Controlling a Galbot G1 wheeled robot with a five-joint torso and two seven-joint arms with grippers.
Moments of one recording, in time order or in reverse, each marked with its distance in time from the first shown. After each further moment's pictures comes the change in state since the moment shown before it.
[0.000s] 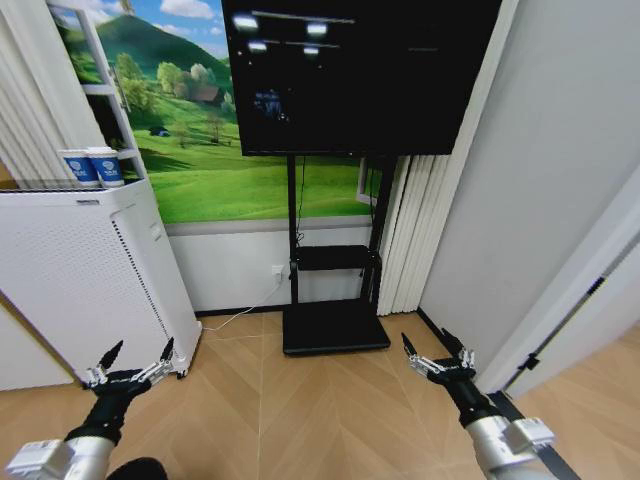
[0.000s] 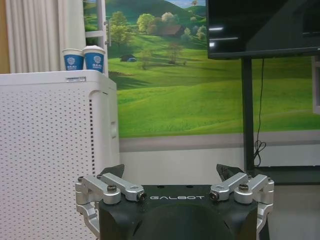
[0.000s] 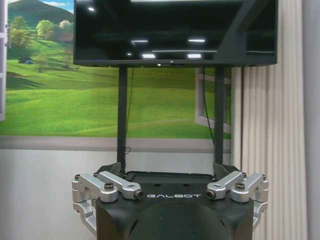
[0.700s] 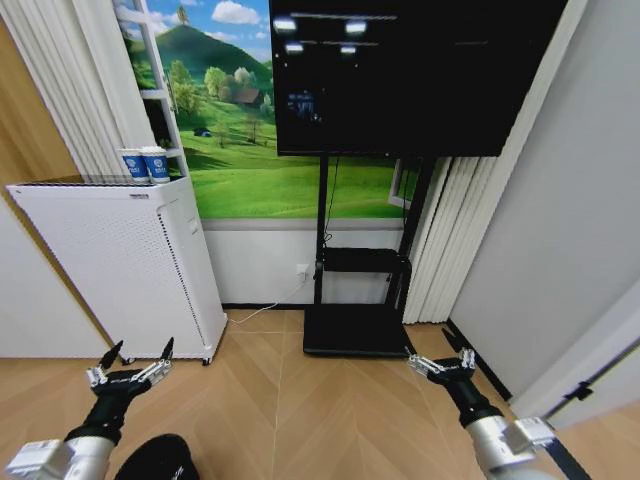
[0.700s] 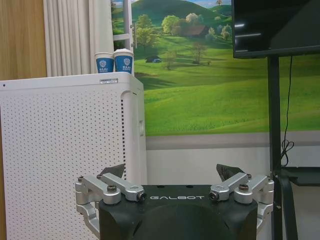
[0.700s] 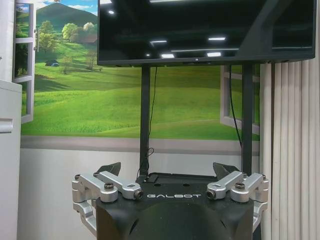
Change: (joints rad) left arm 0.000 0.000 0.000 0.000 0.000 0.000 0.000; right arm 0.000 0.000 0.000 0.000 0.000 0.000 0.000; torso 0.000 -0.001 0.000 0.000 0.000
